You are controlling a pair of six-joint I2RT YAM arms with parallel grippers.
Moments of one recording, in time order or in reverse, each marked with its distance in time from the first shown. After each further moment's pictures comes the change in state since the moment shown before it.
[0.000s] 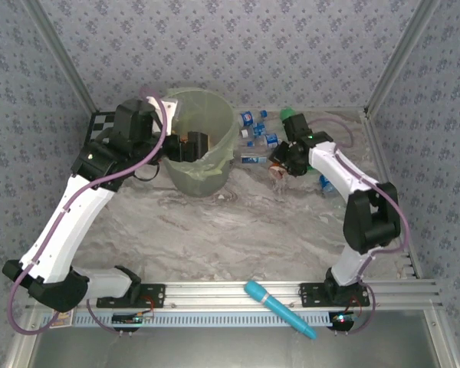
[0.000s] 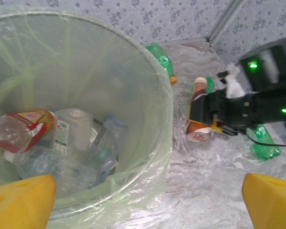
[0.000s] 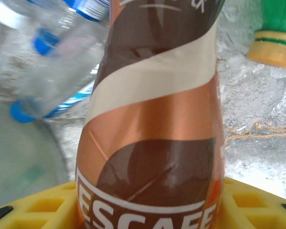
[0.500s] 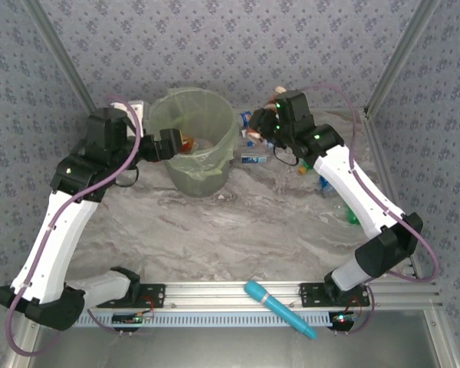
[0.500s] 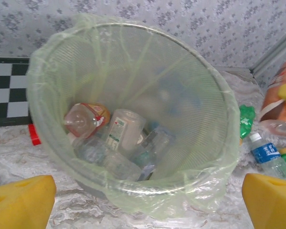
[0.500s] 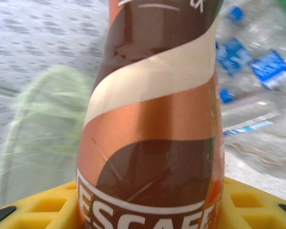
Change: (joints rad) left arm 0.161 -0.125 -0.108 0.008 -0.056 -0.054; right arm 0.214 -0.139 0.280 0.105 0.081 0.032
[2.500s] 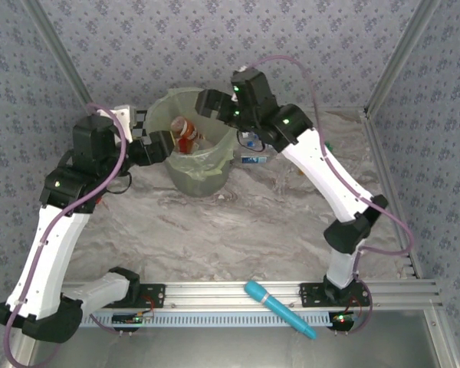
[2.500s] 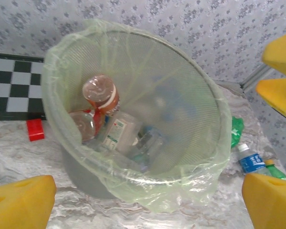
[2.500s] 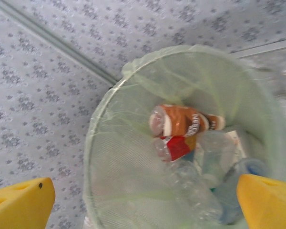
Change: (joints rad) left arm 0.039 -0.068 -0.048 0.025 0.060 -0.062; right arm 0.186 0.247 0.488 -0.175 0.046 -0.120
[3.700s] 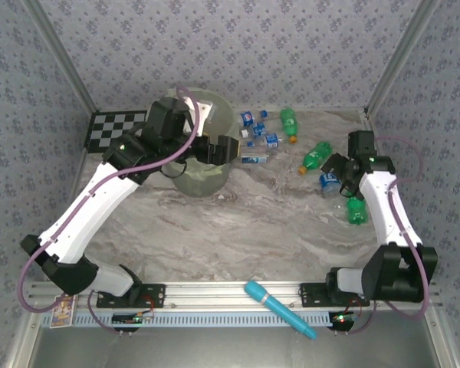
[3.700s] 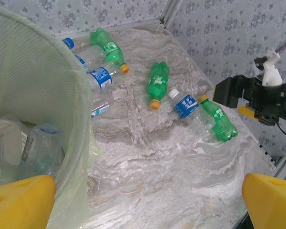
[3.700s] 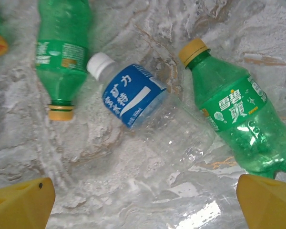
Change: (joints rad) left arm -0.352 0.345 0.229 0.023 0.082 0.079; right arm -0.798 -0.470 -1.023 -0.077 0.006 -0.150
